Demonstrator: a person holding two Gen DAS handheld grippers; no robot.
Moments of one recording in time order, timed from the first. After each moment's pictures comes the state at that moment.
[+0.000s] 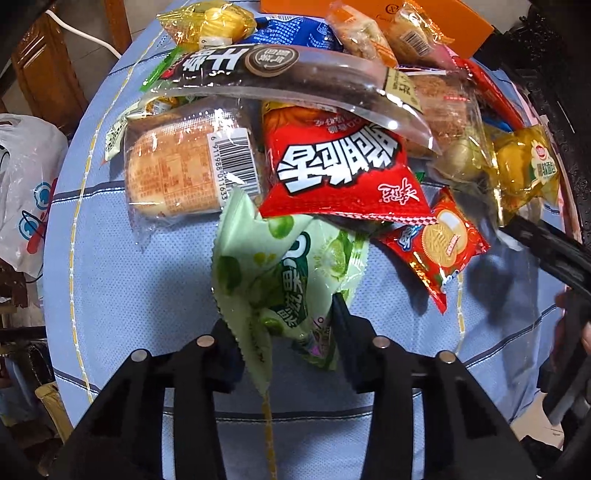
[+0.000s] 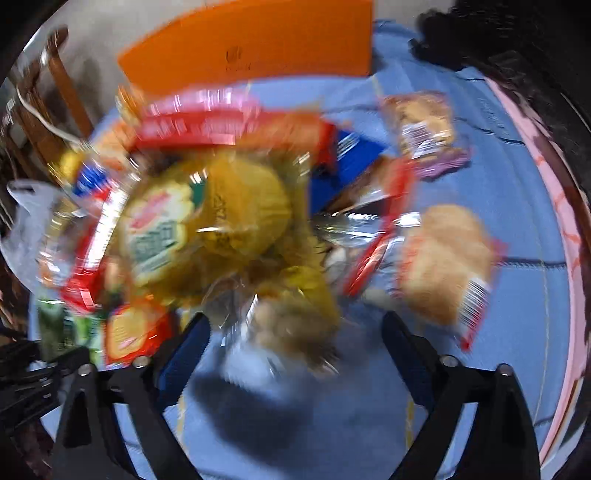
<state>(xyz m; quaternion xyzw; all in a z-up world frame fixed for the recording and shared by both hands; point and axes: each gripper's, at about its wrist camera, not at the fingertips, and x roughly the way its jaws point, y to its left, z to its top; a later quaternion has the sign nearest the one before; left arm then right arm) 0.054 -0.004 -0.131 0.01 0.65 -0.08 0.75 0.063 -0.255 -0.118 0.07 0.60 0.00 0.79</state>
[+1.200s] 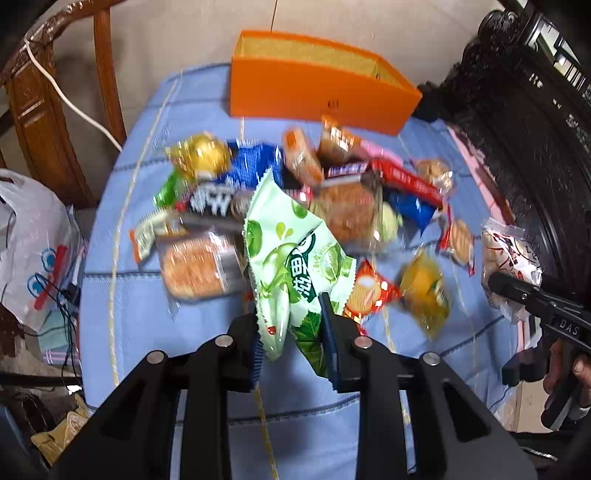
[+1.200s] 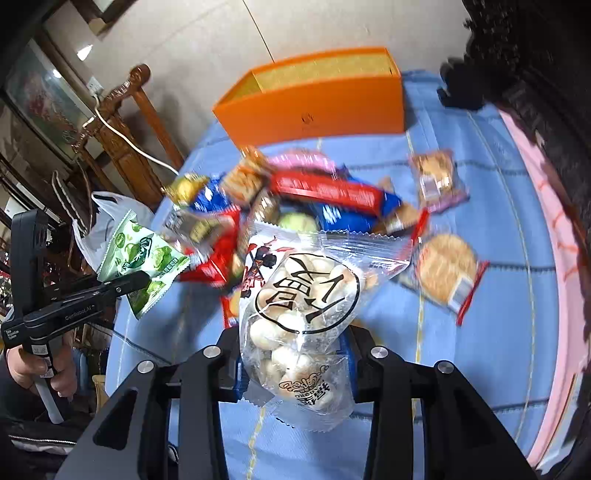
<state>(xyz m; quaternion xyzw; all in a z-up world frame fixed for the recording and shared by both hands) 0.049 0.002 -0.025 0.00 0.54 -0.16 0.83 -0.003 -0.267 -0.004 0.14 0.52 0.10 0.83</state>
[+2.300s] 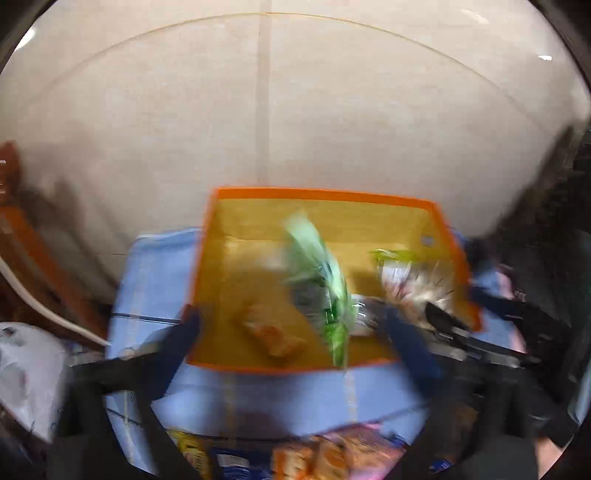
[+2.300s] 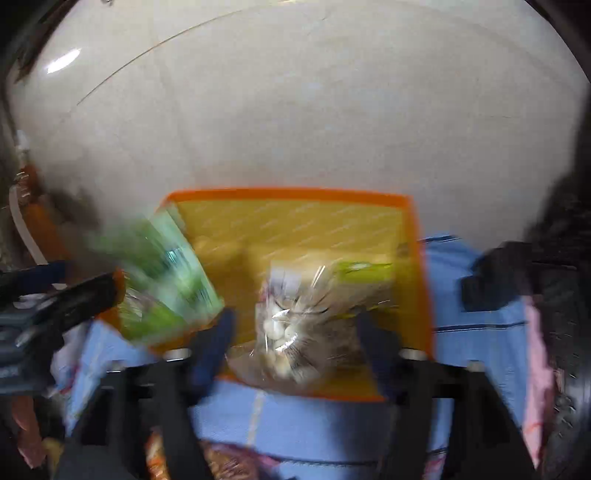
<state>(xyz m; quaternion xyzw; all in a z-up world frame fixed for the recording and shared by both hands) 0.364 -0.102 0.050 0.02 0.44 -0.08 0.89 0.329 -0.295 0.016 0.06 0.44 0.01 0.90</state>
